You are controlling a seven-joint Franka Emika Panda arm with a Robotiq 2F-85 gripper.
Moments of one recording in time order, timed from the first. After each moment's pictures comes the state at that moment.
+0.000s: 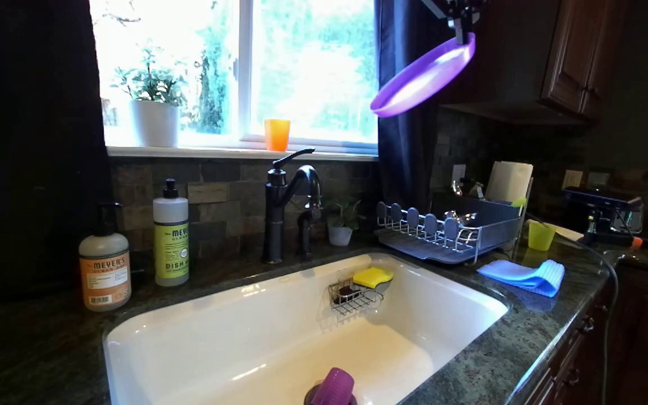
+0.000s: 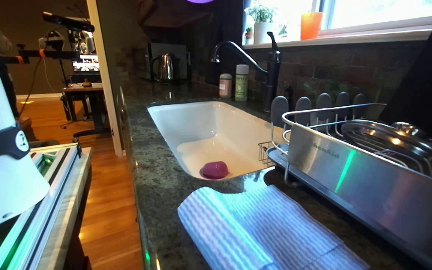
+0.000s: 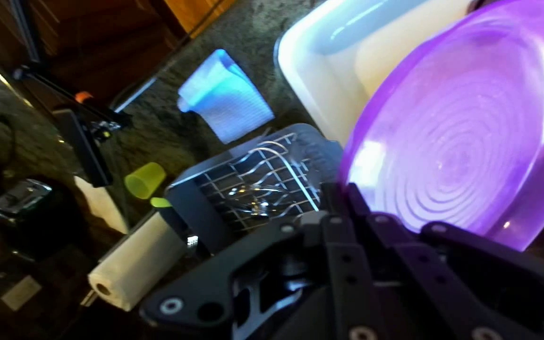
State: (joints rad) arm 0.19 -0.30 0.27 -1.73 -0.37 1.27 0.95
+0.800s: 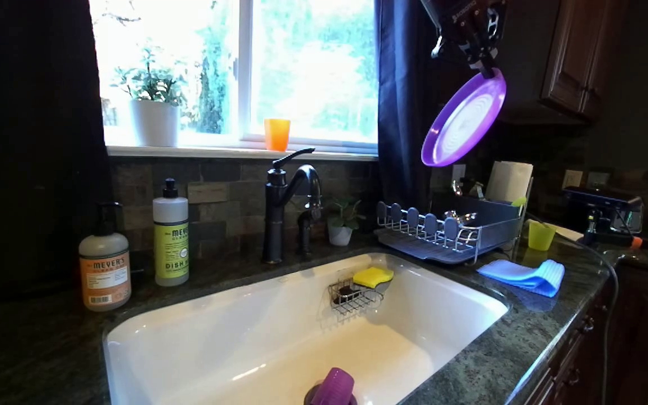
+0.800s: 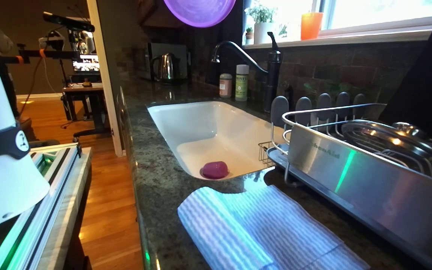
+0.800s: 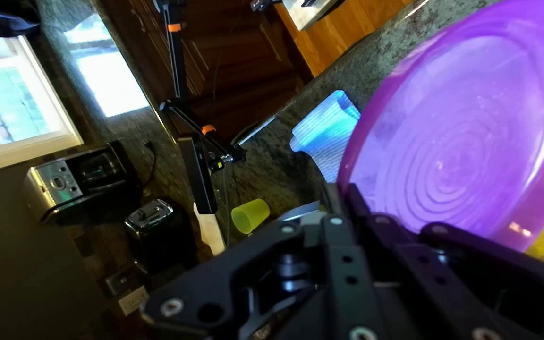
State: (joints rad) arm 0.15 -0.15 0.28 -1.72 -0.50 1.04 0.94
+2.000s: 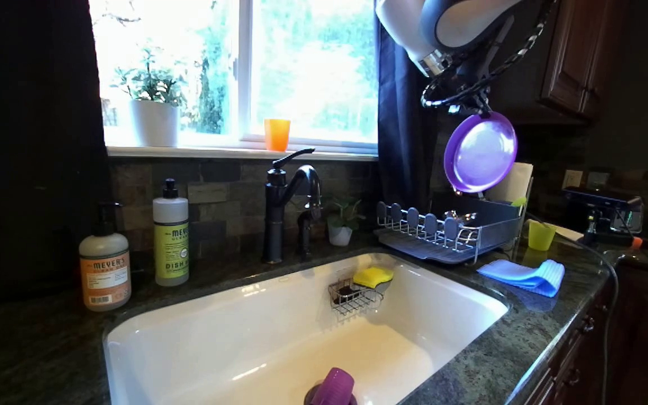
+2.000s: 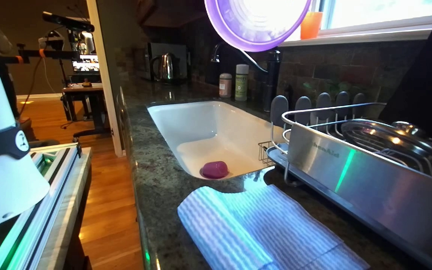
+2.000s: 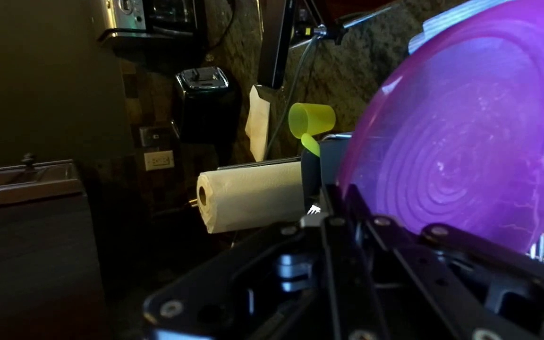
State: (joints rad) arm 0.09 -0.14 0.11 -2.01 -0.93 1.39 0.47
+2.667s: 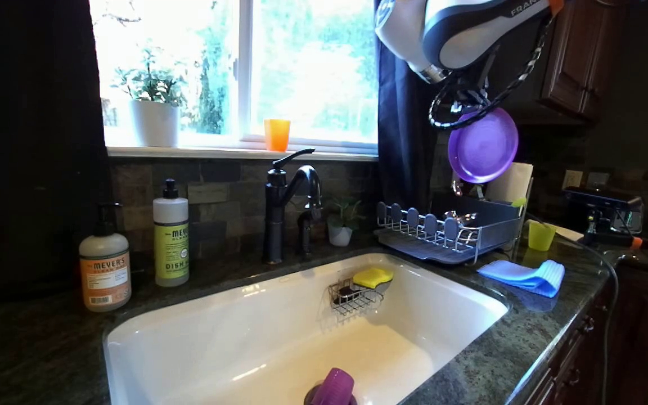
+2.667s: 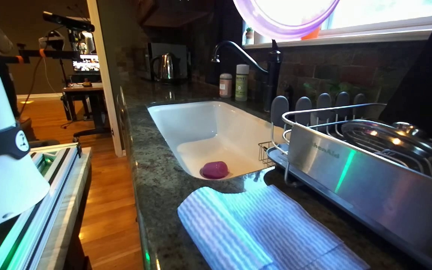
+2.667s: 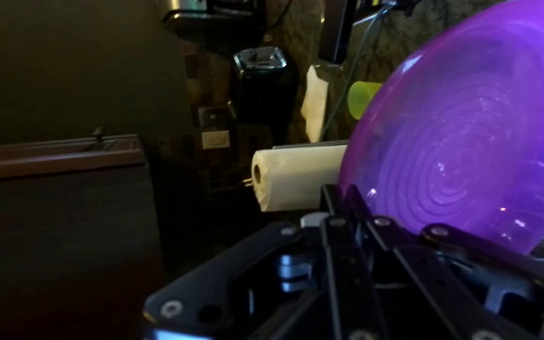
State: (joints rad) arm 0.08 -0.11 0.11 -2.02 -1.11 1.40 0.47
